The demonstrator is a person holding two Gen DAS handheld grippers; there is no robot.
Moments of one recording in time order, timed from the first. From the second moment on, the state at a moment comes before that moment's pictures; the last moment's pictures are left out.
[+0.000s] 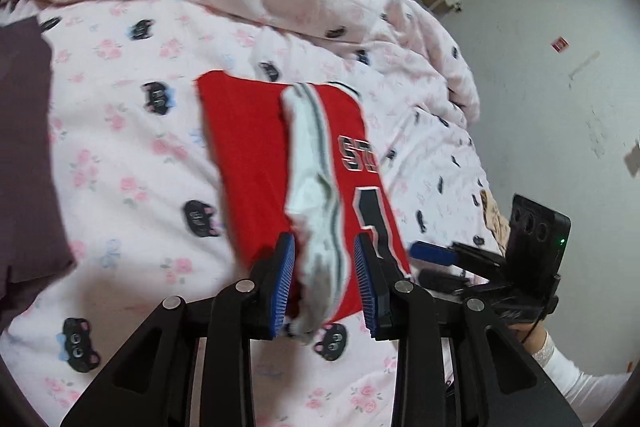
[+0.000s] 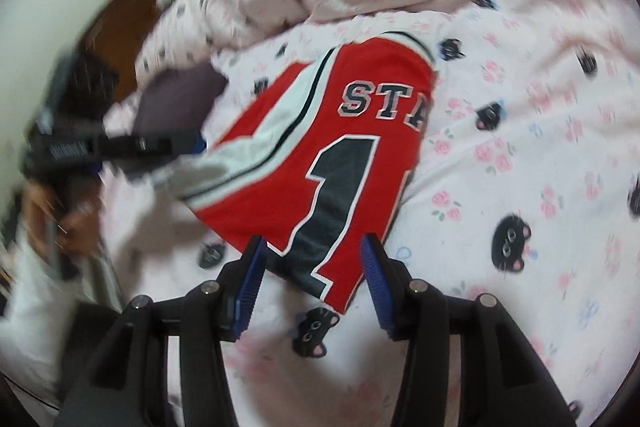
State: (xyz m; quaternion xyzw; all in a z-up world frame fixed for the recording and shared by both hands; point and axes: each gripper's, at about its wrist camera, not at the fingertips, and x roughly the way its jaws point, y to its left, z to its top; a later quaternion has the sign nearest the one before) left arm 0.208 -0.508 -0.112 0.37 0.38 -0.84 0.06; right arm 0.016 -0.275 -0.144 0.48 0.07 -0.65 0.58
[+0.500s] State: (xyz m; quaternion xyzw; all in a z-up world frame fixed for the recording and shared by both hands) left arm 0.207 -0.519 -0.150 0.42 0.39 -0.81 0.10; right arm -0.027 -0.275 -0.189 0.59 -0.11 -0.57 0.57
